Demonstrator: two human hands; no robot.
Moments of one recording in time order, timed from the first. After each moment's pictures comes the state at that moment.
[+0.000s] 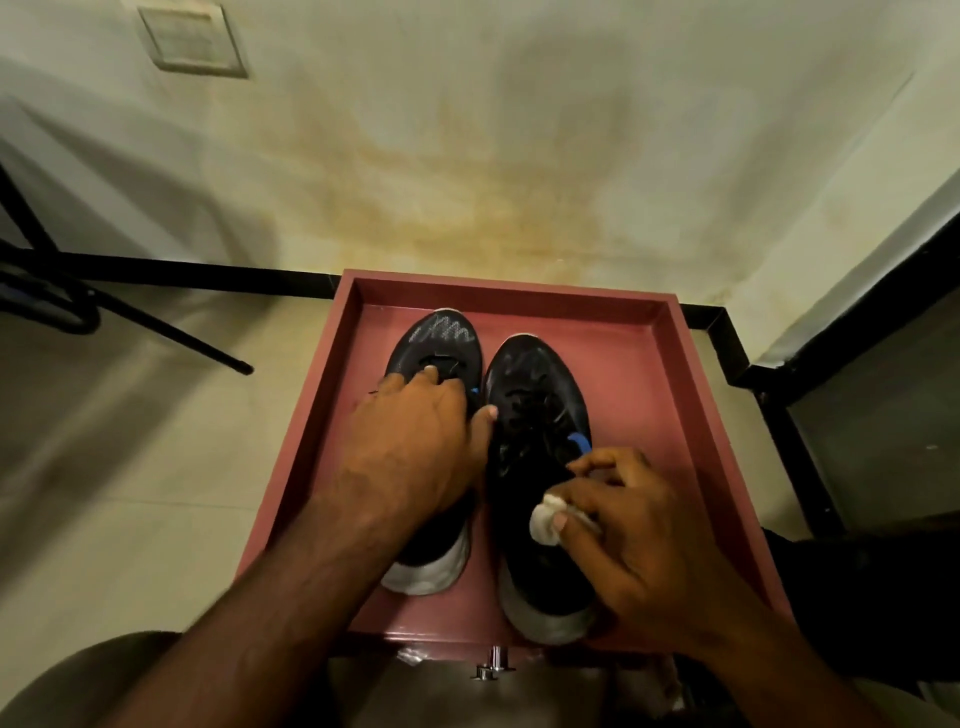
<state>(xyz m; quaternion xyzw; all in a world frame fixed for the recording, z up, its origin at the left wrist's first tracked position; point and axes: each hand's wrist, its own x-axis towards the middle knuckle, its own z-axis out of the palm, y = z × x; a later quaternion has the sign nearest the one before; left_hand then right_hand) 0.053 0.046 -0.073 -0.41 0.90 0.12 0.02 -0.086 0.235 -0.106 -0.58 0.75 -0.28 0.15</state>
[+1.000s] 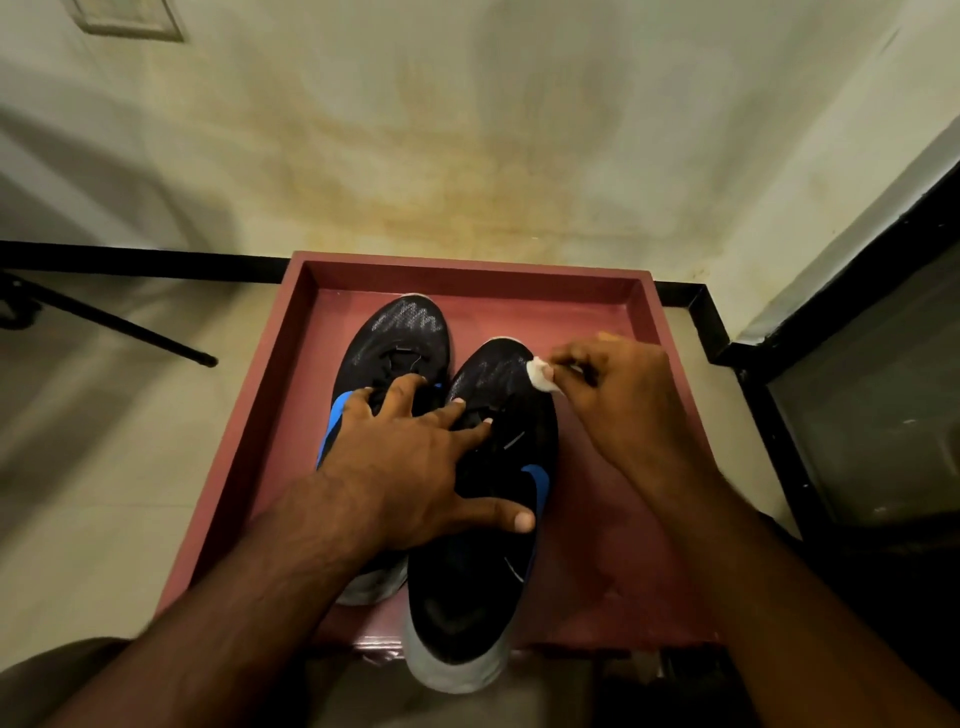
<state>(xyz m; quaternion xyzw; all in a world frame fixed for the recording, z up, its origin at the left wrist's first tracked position) 0.034 0.059 -0.079 -0.25 0.93 0.08 0.26 -0.160 0.156 -0.111 -0.46 0.83 -0.33 0.03</state>
